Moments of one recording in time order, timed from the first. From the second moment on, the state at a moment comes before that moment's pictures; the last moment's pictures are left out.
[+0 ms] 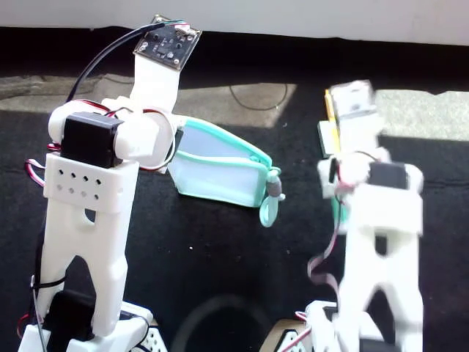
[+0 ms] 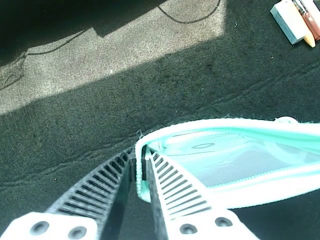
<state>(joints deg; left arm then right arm) 10.9 -6.2 -17.6 100.4 -7.4 0.7 -37.3 22.7 70.1 15.8</state>
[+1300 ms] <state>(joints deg) 10.9 -6.1 -19.8 100.5 -7.3 -35.0 -27.0 0.1 57.2 0.8</state>
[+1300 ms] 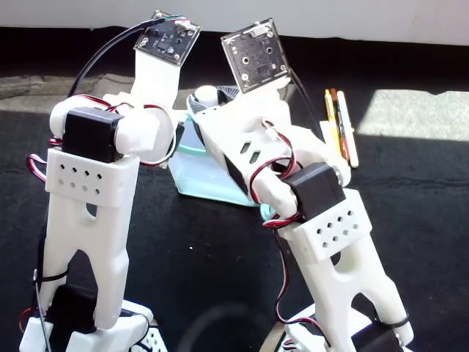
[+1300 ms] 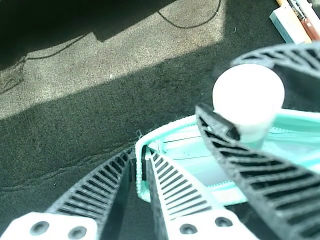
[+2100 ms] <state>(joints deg) 10.9 -6.1 -19.8 100.5 -7.3 -34.0 -42.5 13.9 56.7 1.1</state>
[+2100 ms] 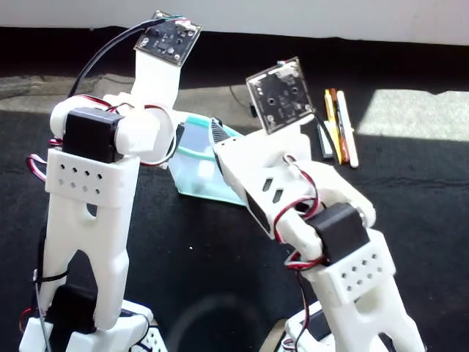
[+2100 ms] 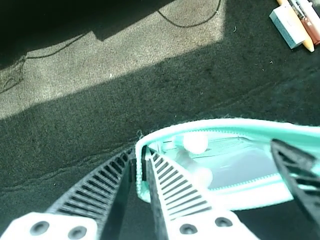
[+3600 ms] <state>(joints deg) 10.9 -6.1 -19.3 100.5 -7.3 2.5 63.2 -67.0 79.9 9.6</state>
